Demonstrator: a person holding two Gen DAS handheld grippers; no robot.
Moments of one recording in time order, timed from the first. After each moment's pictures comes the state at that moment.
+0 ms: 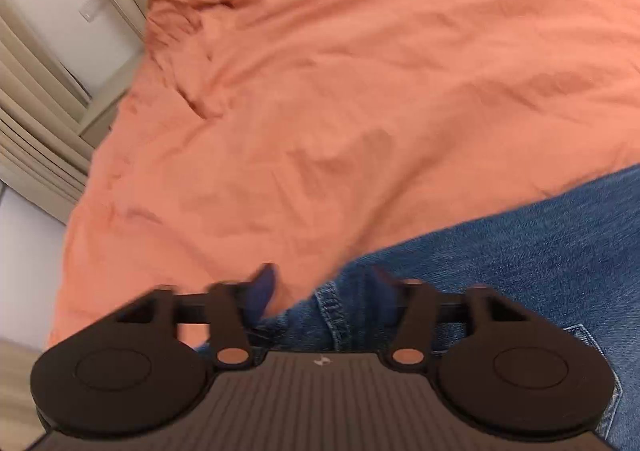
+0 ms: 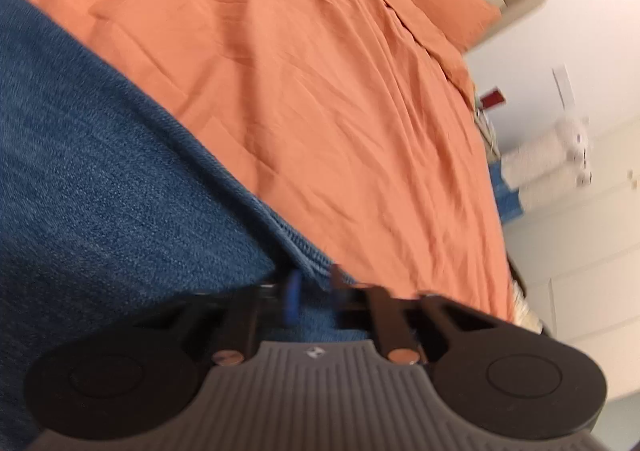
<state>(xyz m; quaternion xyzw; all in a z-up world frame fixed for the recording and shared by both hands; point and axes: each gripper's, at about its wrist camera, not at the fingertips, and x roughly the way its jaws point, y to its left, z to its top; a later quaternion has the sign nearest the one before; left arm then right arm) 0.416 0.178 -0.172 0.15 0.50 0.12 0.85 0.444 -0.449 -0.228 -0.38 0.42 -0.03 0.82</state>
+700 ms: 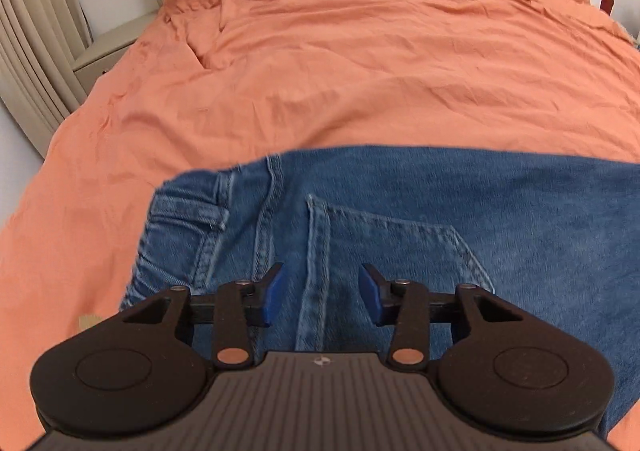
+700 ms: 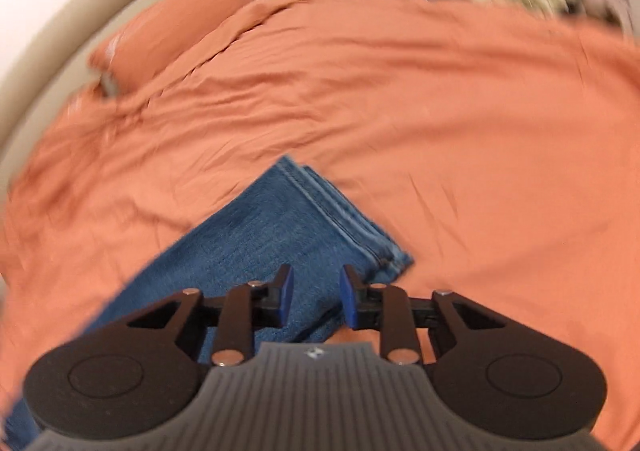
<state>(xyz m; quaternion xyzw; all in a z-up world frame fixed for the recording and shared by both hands) 0.307 0.152 -0.154 0.01 0.47 0.10 0.87 0.289 -0.667 -0.166 0.32 0.38 -0.11 0.86</state>
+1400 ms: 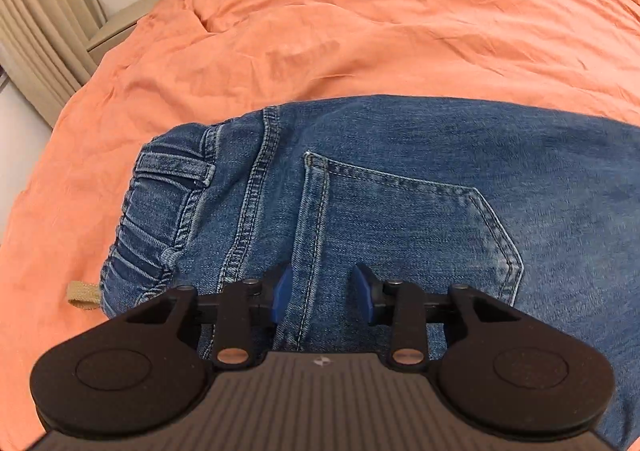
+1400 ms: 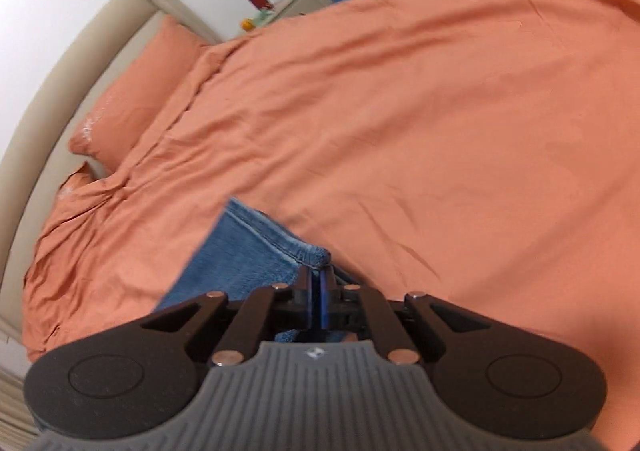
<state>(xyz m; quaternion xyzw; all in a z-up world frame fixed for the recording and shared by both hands) 0.312 0.135 -0.183 0.03 0.51 0.14 0.85 0.295 -0.702 -0.212 0.38 0.33 -0.15 0.85</state>
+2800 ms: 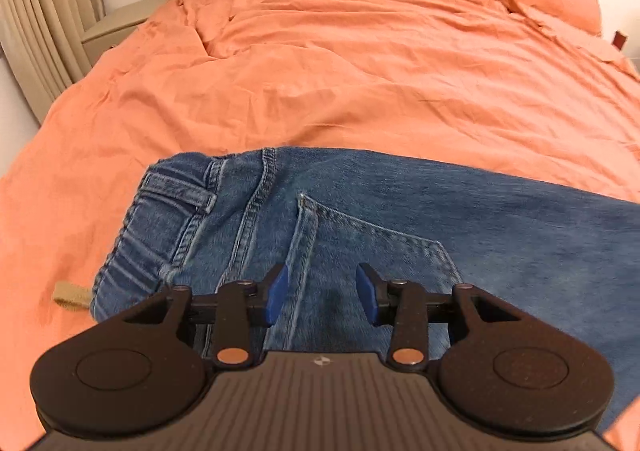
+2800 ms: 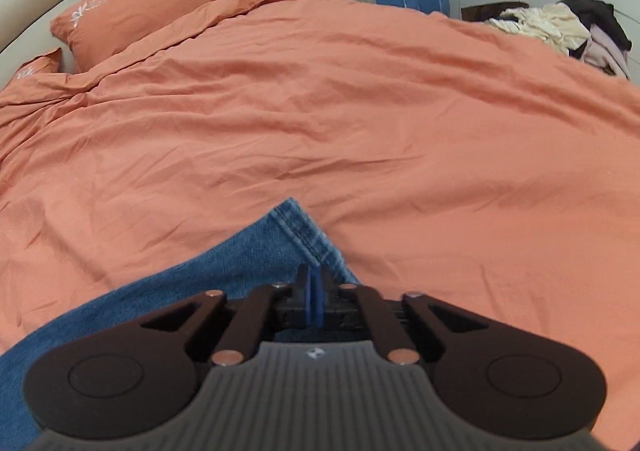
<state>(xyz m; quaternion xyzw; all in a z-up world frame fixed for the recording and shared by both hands) 0.298 0.151 -0.150 -0.05 0.46 0.10 0.88 0.428 -0.634 -0.208 0.17 0.39 -0.14 0.89</state>
